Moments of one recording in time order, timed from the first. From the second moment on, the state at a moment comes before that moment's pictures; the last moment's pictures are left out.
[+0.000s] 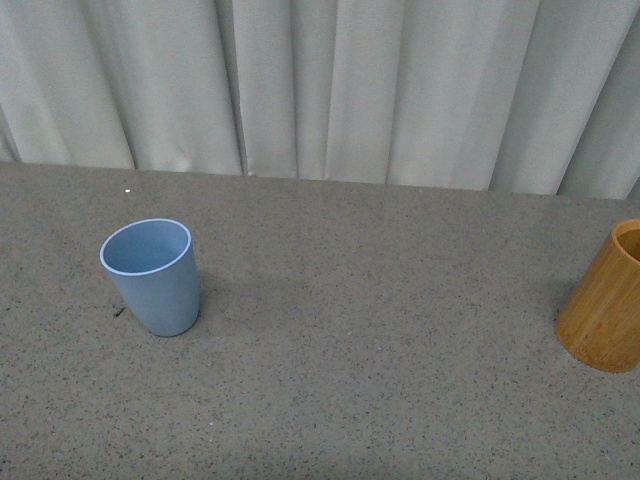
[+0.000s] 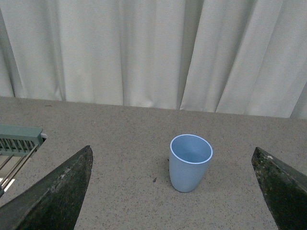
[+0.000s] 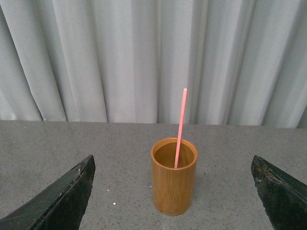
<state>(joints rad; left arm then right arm) 0.00 0.00 0.02 0.00 0.00 -0.01 0.00 0.01 0.01 0.00 0.00 0.00</state>
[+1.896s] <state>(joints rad) 0.00 0.00 0.02 0.00 0.00 -0.01 0.00 0.01 0.01 0.00 0.00 0.00</state>
